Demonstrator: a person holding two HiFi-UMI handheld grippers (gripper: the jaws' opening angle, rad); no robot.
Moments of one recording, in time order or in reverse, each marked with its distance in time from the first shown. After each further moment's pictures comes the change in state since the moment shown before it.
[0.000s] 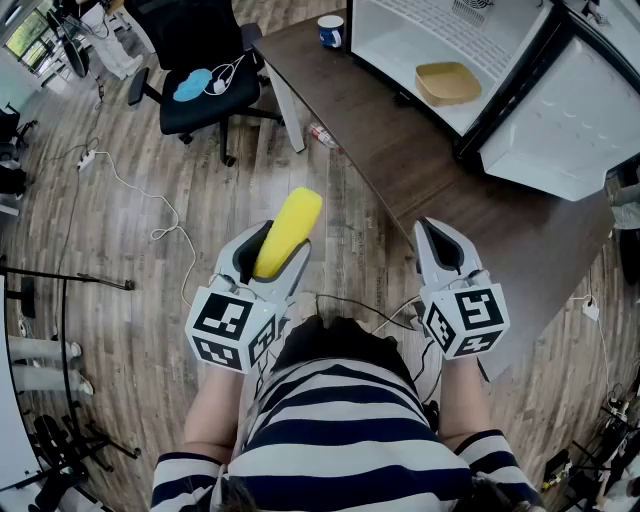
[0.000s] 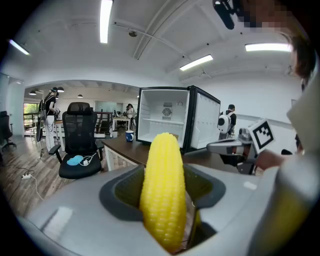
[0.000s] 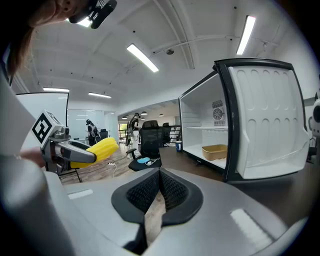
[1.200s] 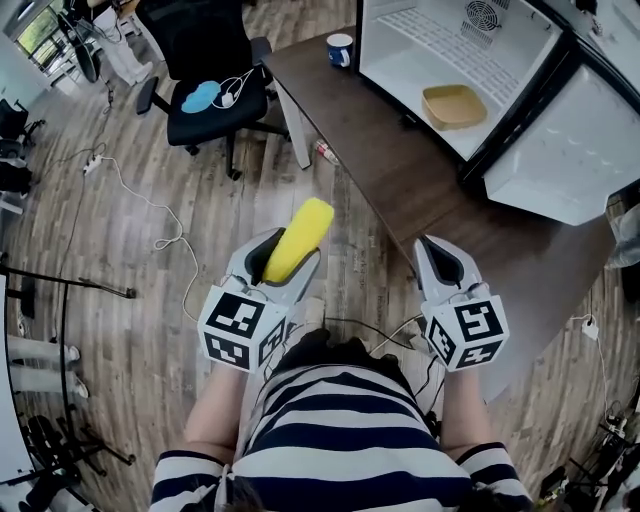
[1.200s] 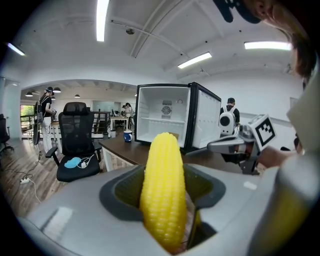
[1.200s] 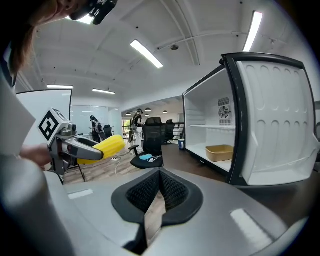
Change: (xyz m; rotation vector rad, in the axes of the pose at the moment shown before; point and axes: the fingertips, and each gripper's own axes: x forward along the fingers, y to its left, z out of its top) left arm 0.027 0.009 0.011 0.020 0.019 -0.022; right arm 0.018 -0.006 0.006 -0.039 0.044 0.038
